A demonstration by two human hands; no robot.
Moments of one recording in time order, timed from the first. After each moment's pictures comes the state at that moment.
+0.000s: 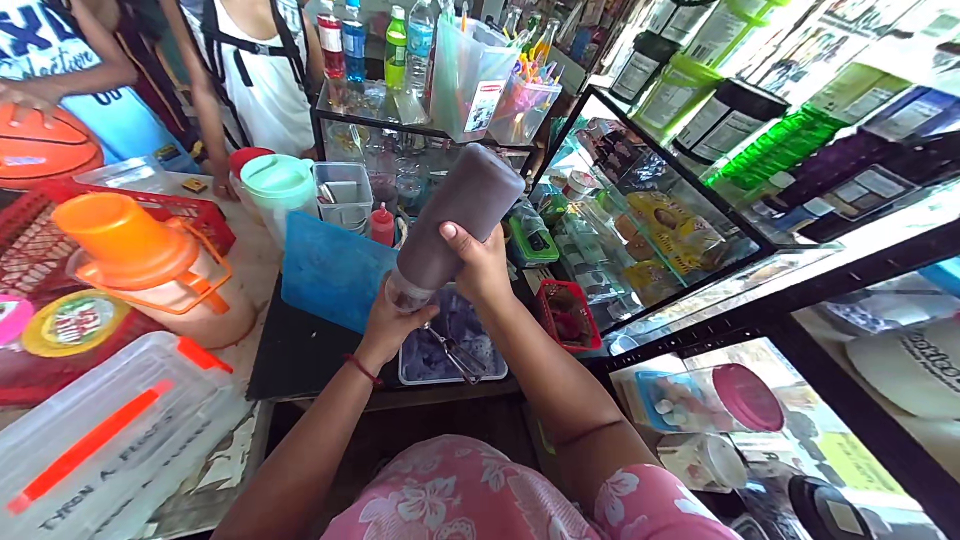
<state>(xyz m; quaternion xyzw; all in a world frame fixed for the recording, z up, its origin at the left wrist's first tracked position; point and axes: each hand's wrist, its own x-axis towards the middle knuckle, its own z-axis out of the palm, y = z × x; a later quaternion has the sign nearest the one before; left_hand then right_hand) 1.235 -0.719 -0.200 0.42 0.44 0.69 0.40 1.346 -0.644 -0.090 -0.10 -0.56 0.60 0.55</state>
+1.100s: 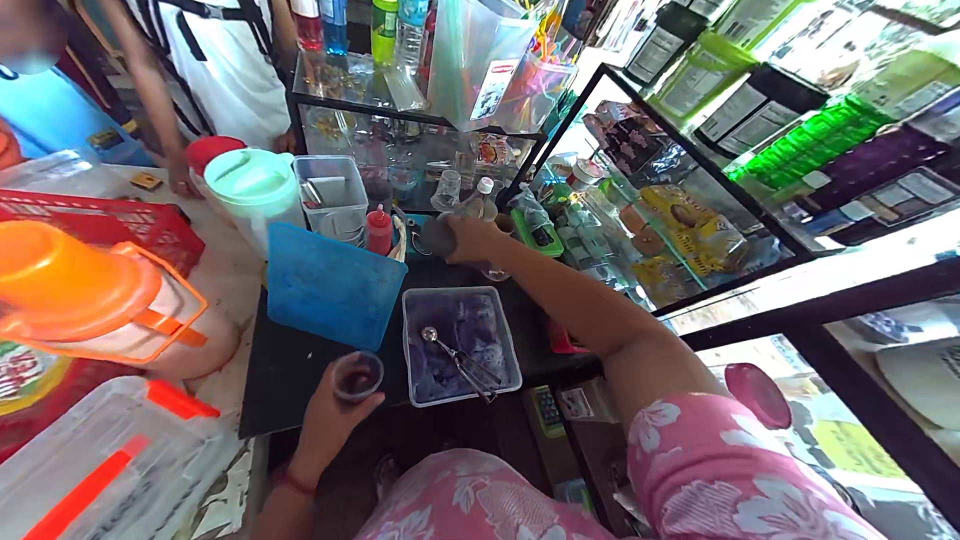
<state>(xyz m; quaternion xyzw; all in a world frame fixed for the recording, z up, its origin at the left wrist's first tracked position) 1.156 -0.801 -0.277 0.45 0.66 0.50 0.34 1.317 -0.463 -0.159 -0.44 -0.88 0.15 -0.09</state>
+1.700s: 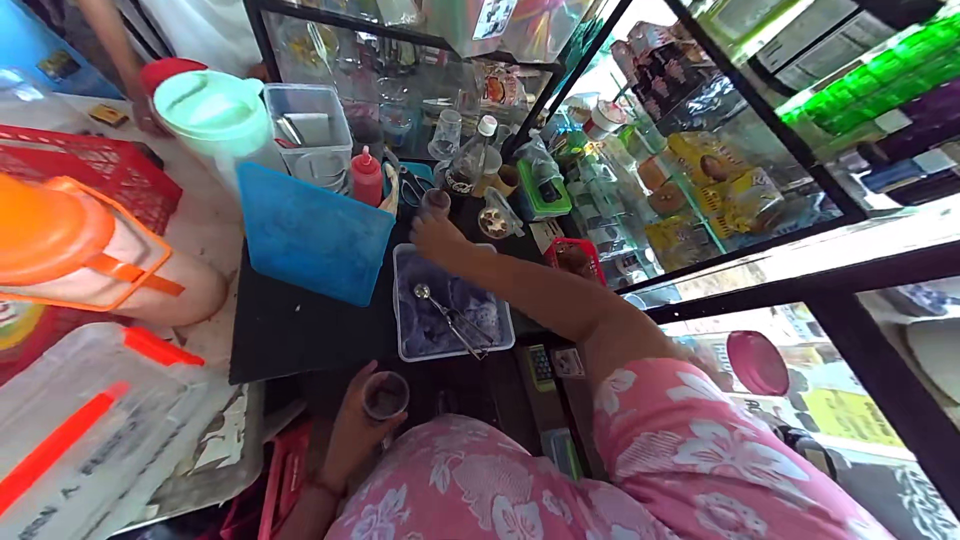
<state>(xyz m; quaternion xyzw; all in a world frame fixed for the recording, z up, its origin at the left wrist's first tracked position) 1.228 -0.861 -0.330 0.45 0.66 0.45 0.40 1.309 -0.527 -0.253 -0.23 -0.96 0.01 -0.14</state>
